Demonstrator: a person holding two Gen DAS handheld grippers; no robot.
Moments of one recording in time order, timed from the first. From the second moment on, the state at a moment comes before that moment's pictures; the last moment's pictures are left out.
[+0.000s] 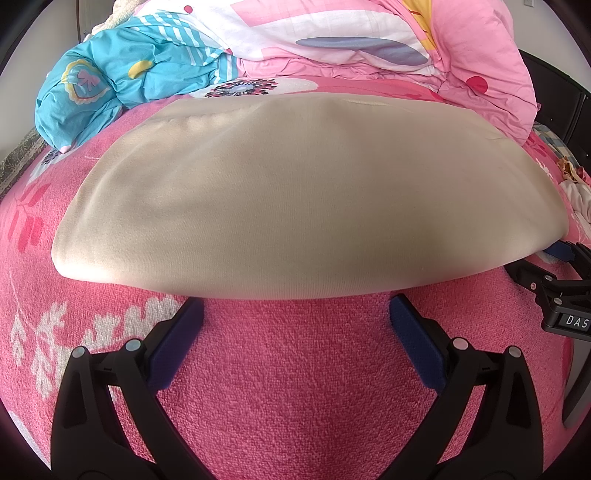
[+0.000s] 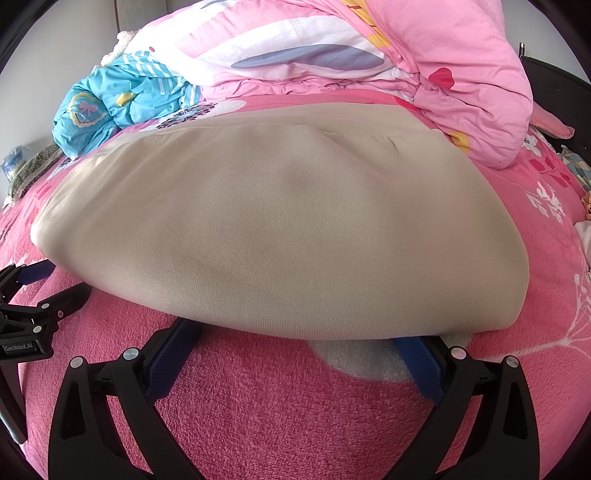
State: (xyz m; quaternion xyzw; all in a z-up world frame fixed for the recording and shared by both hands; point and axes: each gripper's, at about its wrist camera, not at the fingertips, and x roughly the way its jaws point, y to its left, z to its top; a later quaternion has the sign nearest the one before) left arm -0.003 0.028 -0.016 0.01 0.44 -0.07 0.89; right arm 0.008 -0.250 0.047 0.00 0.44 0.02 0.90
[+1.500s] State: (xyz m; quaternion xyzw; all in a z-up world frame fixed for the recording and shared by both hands) left arm -0.003 0.028 -0.016 0.01 0.44 -0.07 0.89; right arm 0.008 -0.249 0.047 0.00 0.44 0.02 0.90
